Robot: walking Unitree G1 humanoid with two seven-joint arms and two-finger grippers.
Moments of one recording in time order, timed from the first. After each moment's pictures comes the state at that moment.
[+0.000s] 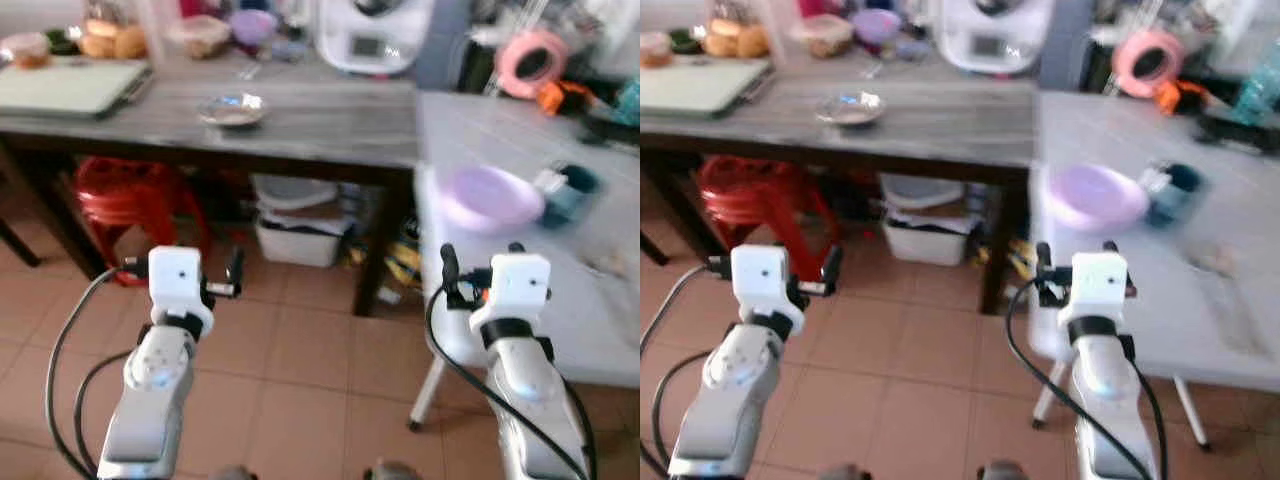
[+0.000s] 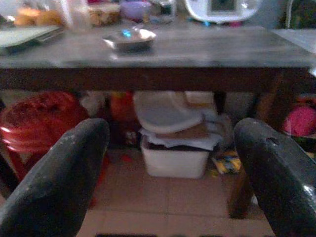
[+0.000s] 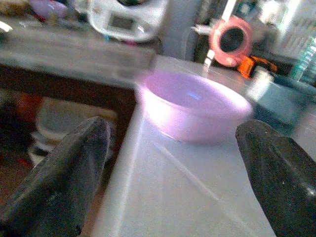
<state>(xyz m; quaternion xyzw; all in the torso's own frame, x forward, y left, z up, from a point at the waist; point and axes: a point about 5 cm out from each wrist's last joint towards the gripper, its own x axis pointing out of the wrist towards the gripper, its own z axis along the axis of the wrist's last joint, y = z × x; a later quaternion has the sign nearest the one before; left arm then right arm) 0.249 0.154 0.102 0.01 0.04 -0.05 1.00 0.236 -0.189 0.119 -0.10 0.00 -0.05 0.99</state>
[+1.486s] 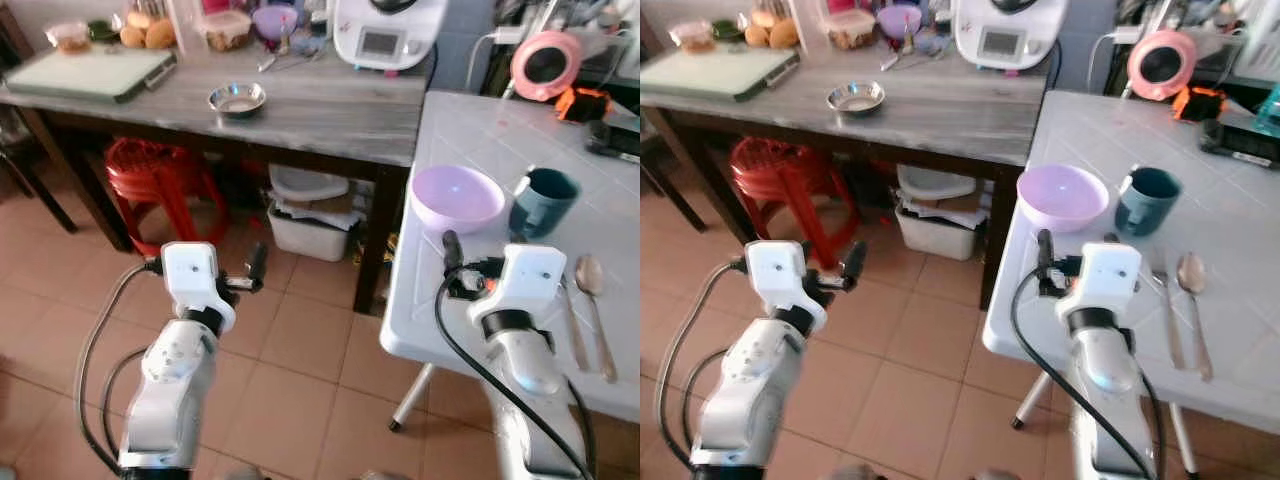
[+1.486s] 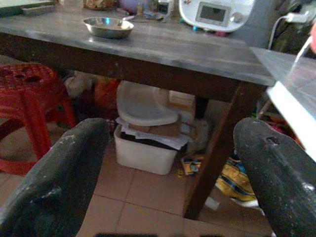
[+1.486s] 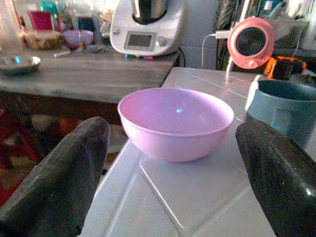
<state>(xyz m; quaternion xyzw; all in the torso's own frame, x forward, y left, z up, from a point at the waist) 0.256 0.142 0.105 -0.08 0.04 -0.07 0.99 0.242 -0.176 0.131 -0.01 -0.03 -0.04 1.00</state>
